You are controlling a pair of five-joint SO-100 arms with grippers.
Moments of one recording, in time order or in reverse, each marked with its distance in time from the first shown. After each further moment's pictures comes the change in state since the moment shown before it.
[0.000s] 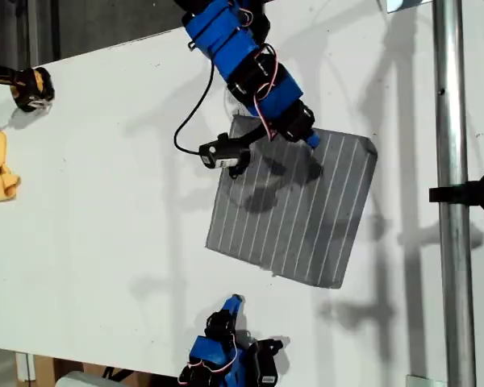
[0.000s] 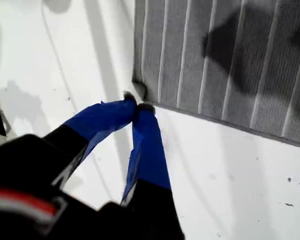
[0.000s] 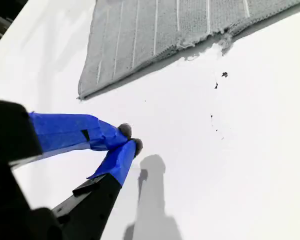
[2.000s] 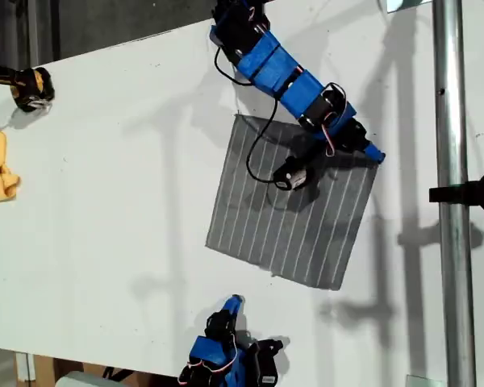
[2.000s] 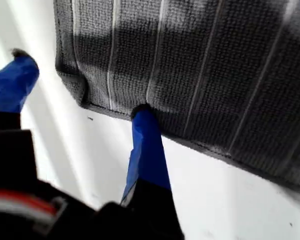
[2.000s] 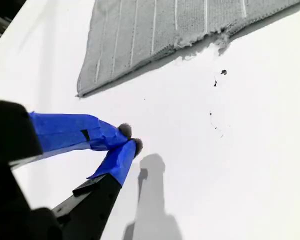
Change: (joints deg) arm 0 0.0 0.0 0.0 0.4 0.2; arm 1 -6.7 -35.9 -10.4 -11.1 0.8
